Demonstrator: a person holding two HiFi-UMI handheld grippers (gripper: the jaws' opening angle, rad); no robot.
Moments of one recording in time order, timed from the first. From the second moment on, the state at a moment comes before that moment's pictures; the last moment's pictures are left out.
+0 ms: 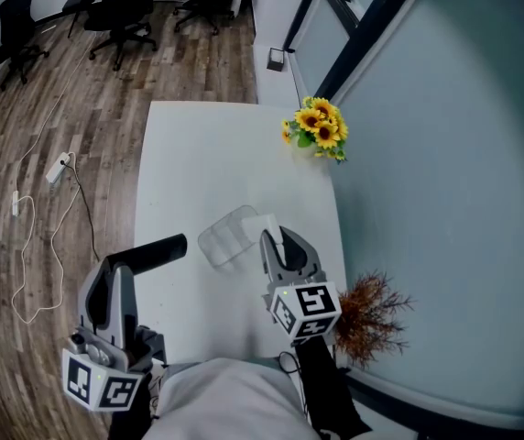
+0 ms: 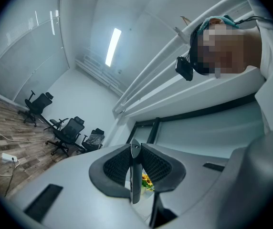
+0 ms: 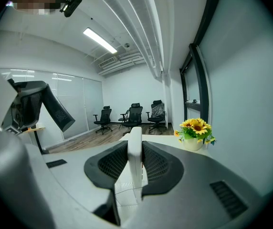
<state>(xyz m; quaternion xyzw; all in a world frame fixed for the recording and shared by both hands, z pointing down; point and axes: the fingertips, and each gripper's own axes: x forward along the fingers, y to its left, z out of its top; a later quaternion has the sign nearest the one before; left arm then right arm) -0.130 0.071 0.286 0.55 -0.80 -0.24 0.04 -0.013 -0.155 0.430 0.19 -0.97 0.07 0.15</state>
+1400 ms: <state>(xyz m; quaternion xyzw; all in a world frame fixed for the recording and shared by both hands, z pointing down) -0.132 0.069 0.288 0.55 -0.80 -0.24 0.04 -0.017 -0.156 0.444 0.19 -0.97 0.08 0.16</state>
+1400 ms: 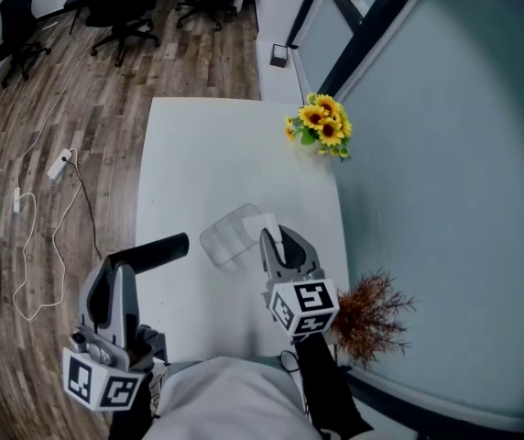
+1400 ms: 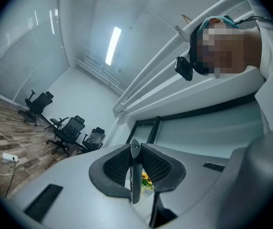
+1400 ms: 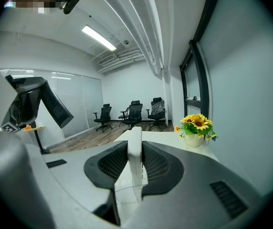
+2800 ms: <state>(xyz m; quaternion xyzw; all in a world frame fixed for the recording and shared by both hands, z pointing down) -0.138 0.061 0.293 0.55 -0.79 -0.24 0.05 -0.026 -0.159 0.464 0.19 -0.96 0.08 0.18</state>
